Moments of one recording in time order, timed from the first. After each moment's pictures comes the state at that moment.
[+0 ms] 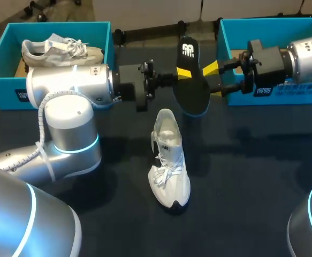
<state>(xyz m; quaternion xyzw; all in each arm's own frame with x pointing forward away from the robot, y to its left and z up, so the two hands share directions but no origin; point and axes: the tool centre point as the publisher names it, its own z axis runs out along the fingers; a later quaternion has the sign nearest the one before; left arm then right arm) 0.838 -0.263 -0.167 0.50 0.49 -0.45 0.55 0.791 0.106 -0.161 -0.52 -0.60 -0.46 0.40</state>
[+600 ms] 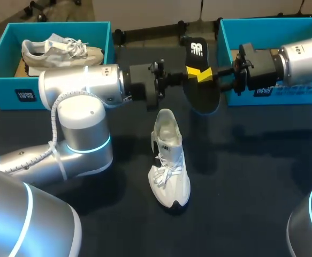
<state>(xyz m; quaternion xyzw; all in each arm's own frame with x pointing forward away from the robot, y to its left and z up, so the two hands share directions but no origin) 0.844 -0.287 -0.169 0.50 0.49 -0.45 0.56 0.795 0.119 -0.171 -0.50 -0.59 -0.46 0.42</state>
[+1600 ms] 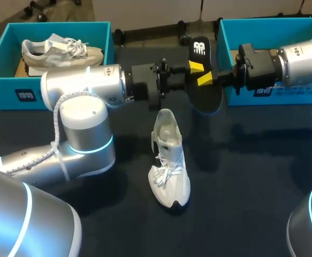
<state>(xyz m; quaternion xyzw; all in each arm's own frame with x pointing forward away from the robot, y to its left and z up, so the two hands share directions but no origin) 0.845 -0.289 -0.169 0.49 0.50 -0.46 0.55 0.803 0.118 -0.176 -0.50 -0.59 -0.48 0.42</state>
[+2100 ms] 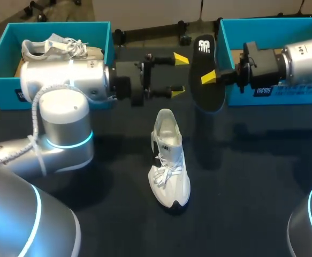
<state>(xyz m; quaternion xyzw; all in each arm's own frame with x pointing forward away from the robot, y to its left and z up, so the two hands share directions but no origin) 0.848 -0.243 -0.177 0.47 0.56 -0.48 0.49 0.809 0.108 -0.176 -0.51 -0.60 -0.48 0.40</state>
